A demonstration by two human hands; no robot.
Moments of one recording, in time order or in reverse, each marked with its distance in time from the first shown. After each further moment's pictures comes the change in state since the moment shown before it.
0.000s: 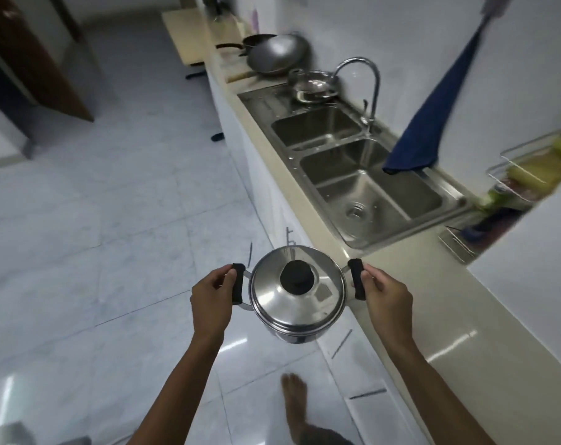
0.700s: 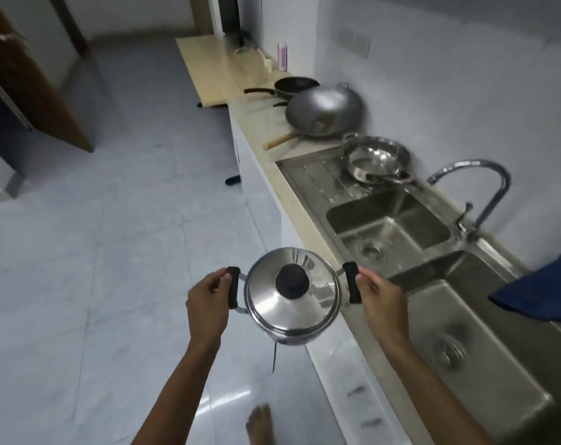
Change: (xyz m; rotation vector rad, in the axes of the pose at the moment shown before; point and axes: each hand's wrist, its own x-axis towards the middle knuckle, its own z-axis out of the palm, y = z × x) left_hand 0.548 0.119 0.017 -0.016 0.039 0.031; right_hand 0.402 -0.224 0.342 0.003 -0.032 -0.088
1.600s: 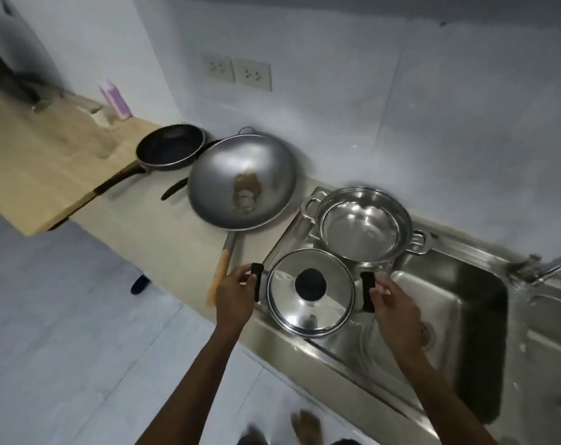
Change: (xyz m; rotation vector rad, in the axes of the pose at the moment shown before) left_hand 0.568 0.157 0.355 0.385 -0.689 0.391; right_hand 0.445 -0.031 0.197 -0.127 0.587 0.380
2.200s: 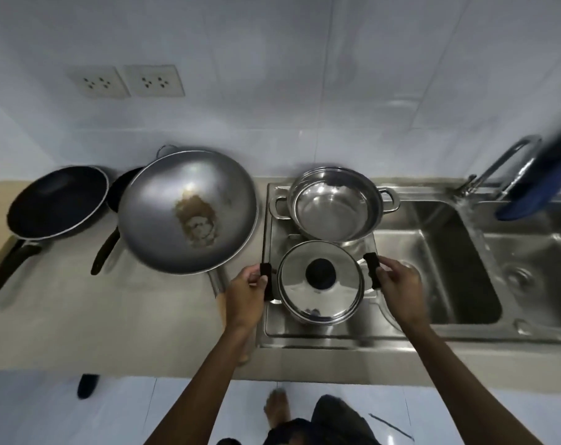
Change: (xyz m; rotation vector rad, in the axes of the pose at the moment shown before) left_hand 0.142 -0.032 0.008 -0.025 -0.538 0.174; right_hand -0.016 -0.032 0.079 -0.071 0.321 0.247
